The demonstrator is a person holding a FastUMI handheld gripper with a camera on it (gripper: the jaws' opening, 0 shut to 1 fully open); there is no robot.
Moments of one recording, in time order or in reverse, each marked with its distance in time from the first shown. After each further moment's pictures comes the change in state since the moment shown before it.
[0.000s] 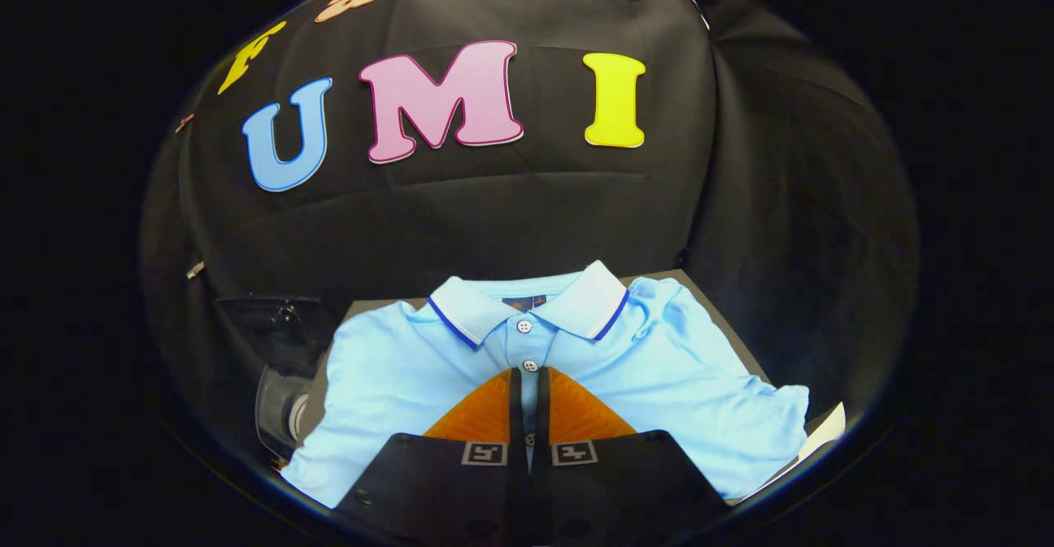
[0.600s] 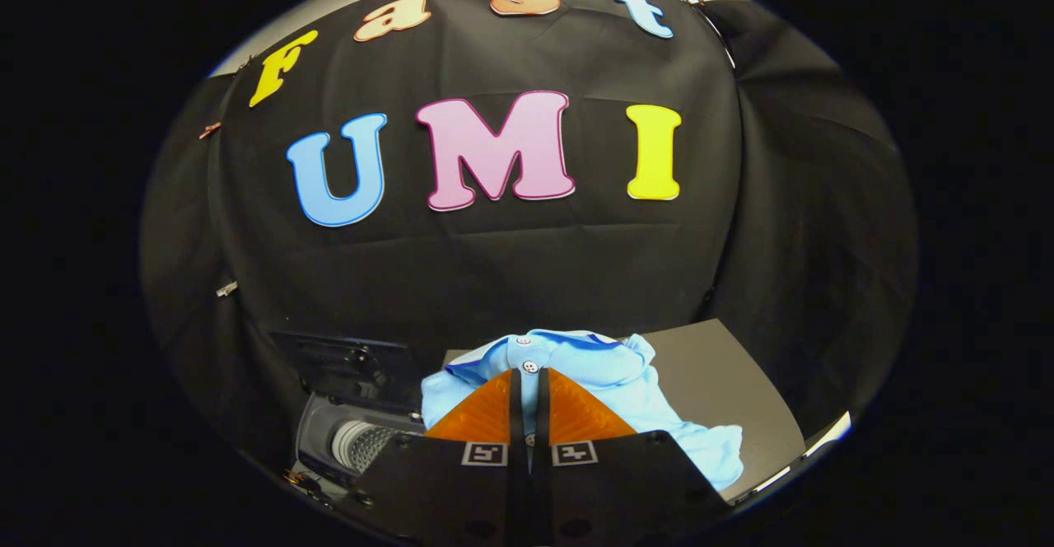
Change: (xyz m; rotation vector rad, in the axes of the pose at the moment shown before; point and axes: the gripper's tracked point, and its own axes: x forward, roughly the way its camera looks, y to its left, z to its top) arm -0.057 0.106 0.051 -0.031 -0.118 0.086
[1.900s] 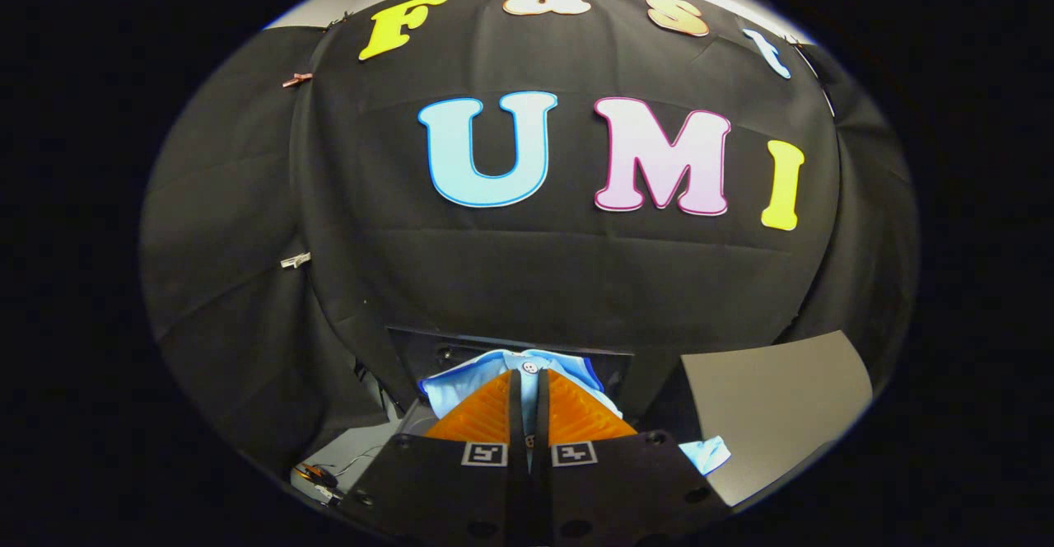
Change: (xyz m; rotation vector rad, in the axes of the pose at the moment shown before) arm 0.017 0.278 -0.056 -0.127 0.007 0.173
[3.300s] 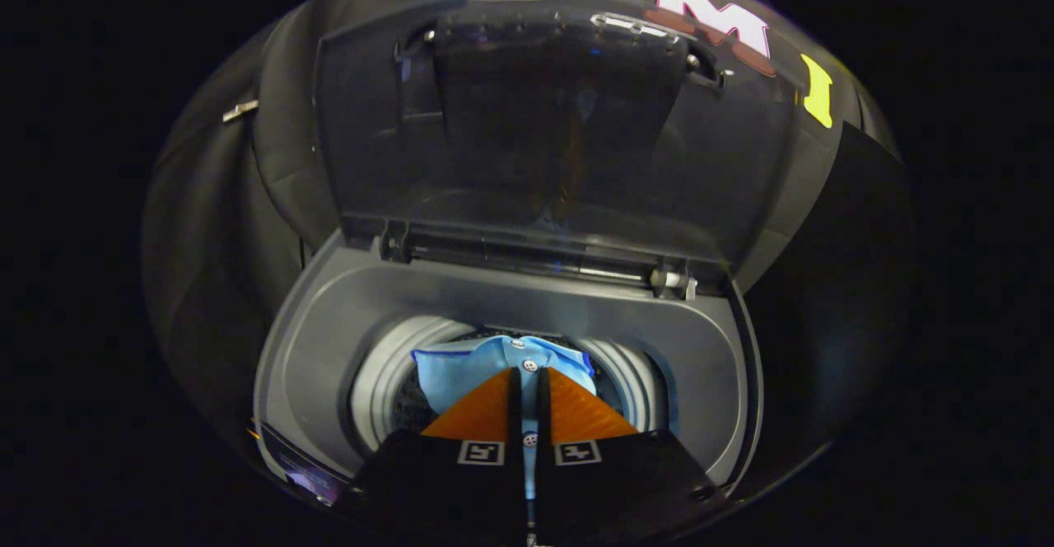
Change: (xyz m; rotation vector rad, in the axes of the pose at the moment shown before) arm 0.145 0.027 -0.321 -0.089 0.391 -0.132
